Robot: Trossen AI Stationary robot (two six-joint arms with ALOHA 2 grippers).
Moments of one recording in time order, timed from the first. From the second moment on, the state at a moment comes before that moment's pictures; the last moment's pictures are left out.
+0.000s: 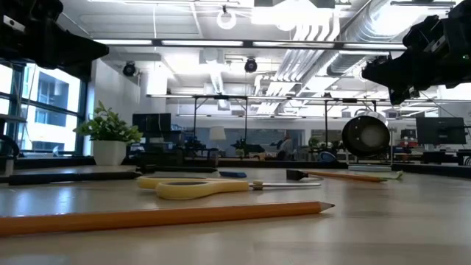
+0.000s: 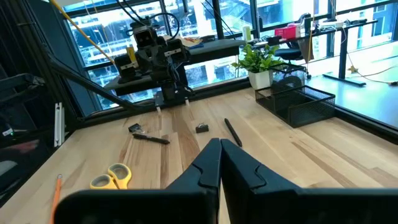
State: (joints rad) left arm -0.25 0.06 0.04 0.00 -0.41 0.07; right arm -0.14 0.03 0.01 0.01 0.01 0.18
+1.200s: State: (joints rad) left arm -0.25 0.06 0.04 0.10 -0.40 -0.17; right arm -0.14 0.04 0.01 0.04 0.12 0.21
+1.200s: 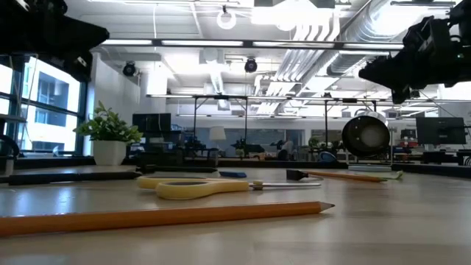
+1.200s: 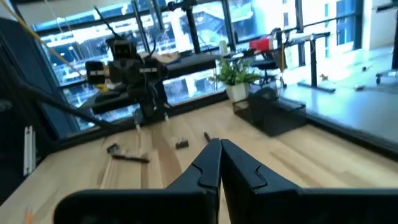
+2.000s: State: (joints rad) left arm -0.25 0.09 0.03 0.12 -0.57 -0.19; right arm 0.15 0.60 0.15 0.19 0.55 0.18
